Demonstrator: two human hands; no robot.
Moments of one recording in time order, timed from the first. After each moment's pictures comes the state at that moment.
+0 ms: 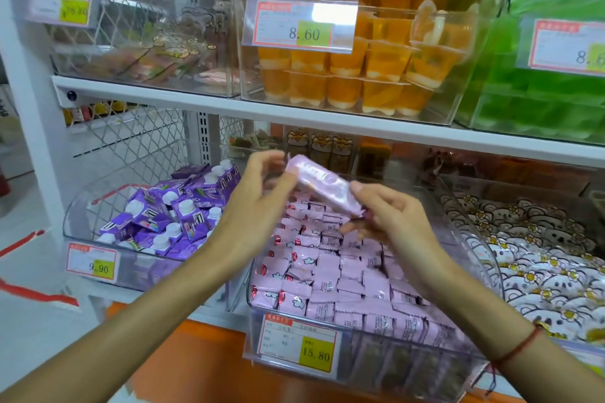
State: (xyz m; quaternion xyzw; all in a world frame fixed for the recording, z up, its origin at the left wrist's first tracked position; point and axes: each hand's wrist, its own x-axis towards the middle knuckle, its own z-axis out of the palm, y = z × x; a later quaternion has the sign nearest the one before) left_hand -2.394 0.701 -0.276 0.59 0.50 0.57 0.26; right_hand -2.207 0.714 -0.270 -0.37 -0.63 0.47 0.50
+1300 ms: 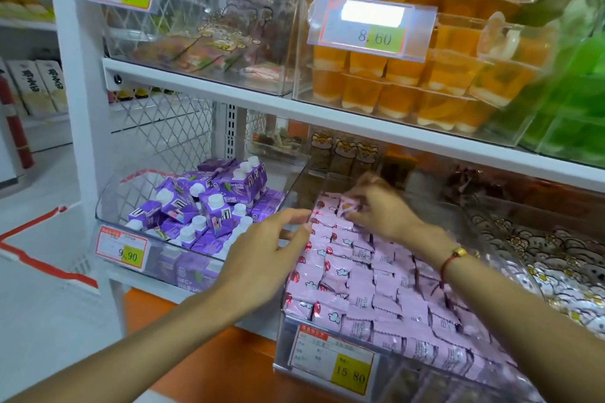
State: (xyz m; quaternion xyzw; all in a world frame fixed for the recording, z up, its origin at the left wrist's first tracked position) left_hand -2.420 0.689 -0.324 0.62 0.60 0.46 0.20; right_hand -2.245 0.819 -0.282 -0.48 -0.86 0.05 0.16
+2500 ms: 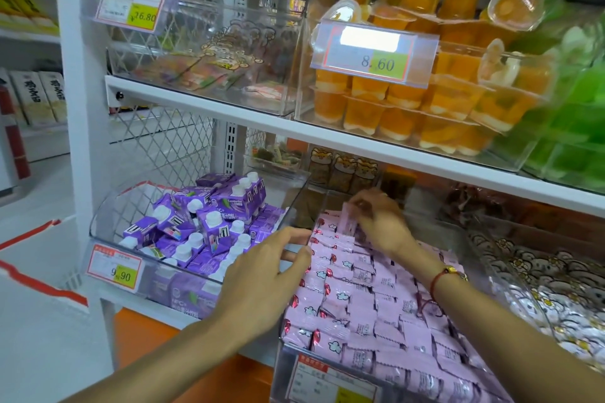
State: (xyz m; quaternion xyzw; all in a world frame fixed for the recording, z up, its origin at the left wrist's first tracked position) left_hand -2.416 0.686 -0.325 0.62 0.63 0.44 0.16; right_hand -2.245 0.844 -0.299 -0.47 -0.82 0.08 0.33
